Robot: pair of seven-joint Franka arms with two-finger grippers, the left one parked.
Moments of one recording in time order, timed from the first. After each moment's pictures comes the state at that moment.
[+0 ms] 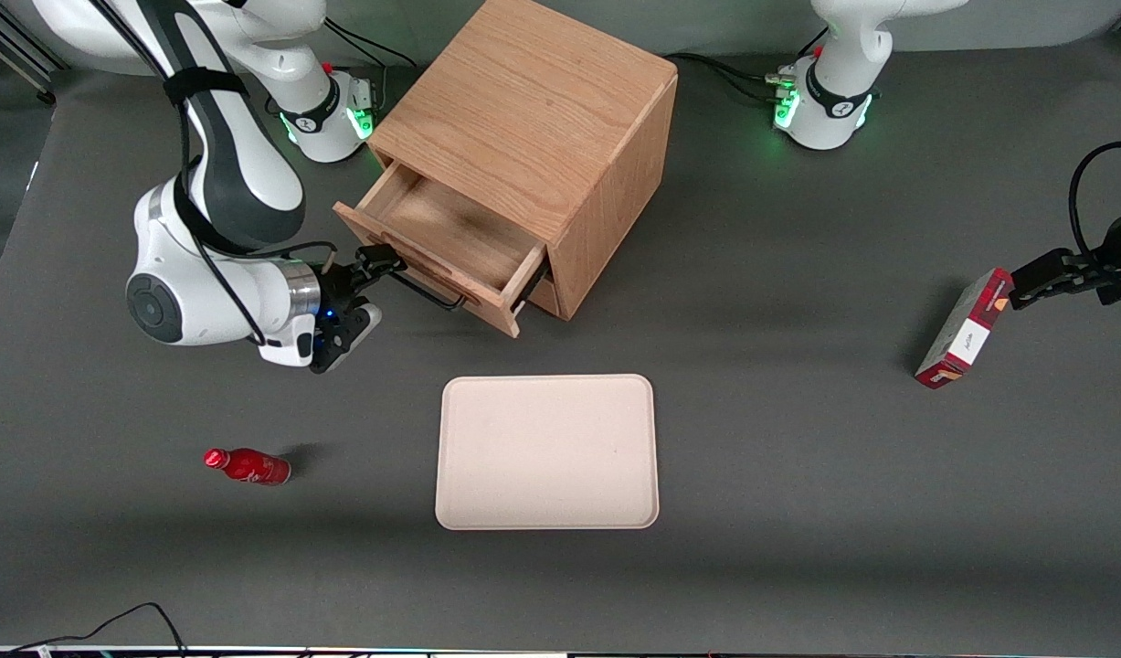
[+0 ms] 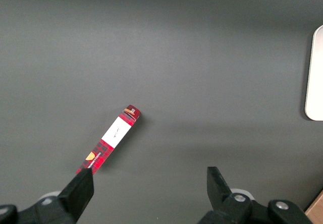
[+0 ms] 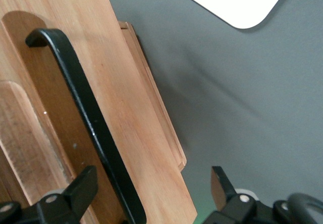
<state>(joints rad) 0.04 0.24 0.25 -1.86 0.40 1.71 -0.42</state>
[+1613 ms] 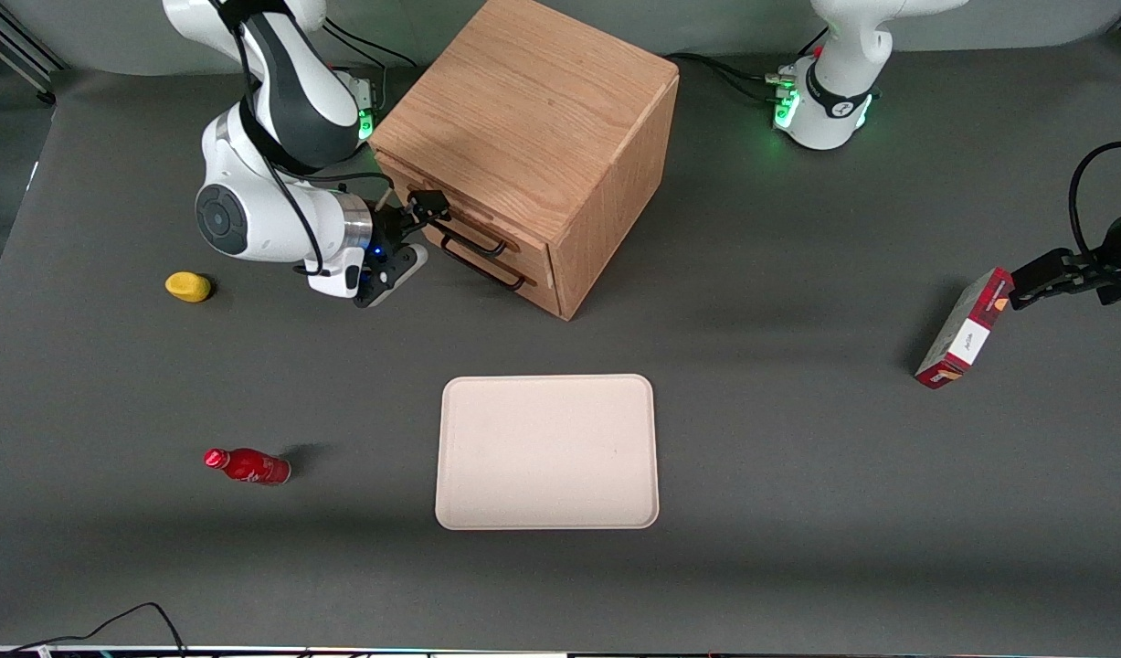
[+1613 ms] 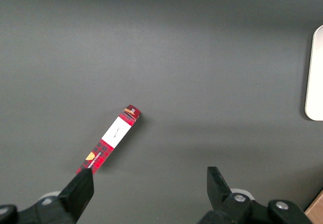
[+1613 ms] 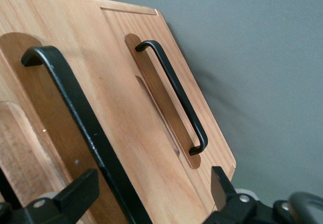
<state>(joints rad) 0.03 0.05 0.39 -2.12 0.52 1.87 -0.28</state>
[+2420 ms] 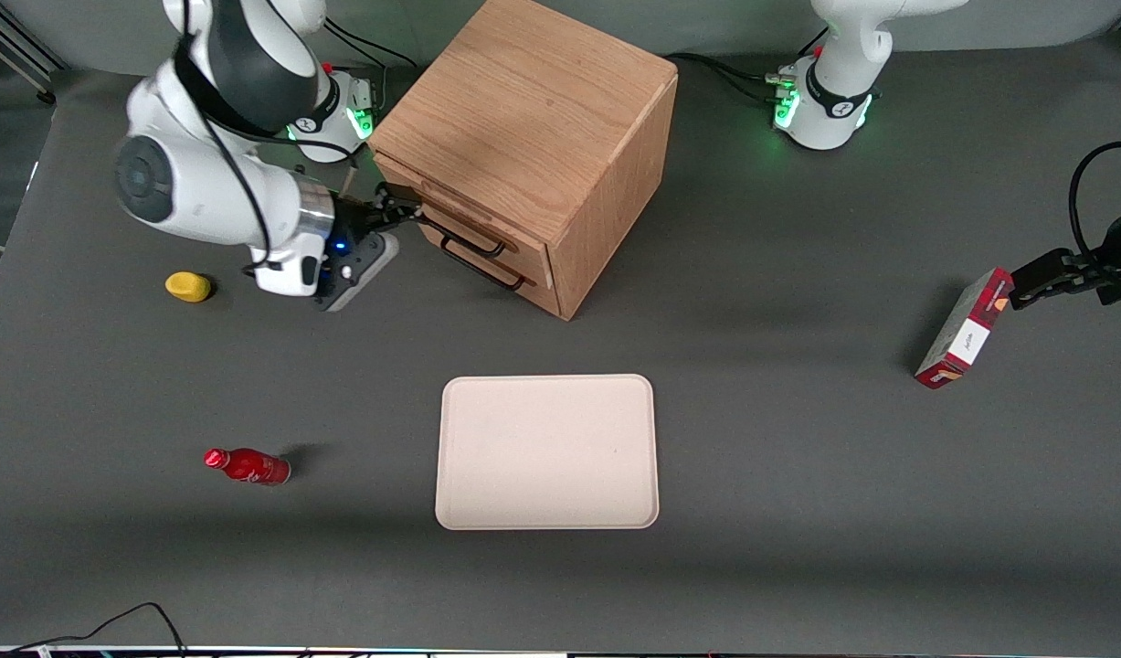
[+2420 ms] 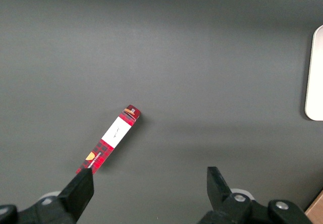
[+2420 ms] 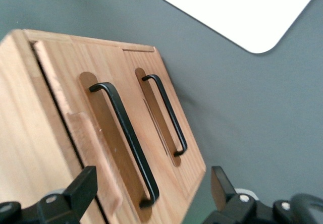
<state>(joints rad) 0.00 0.06 0.37 -1.82 0.39 1.69 -0.28</state>
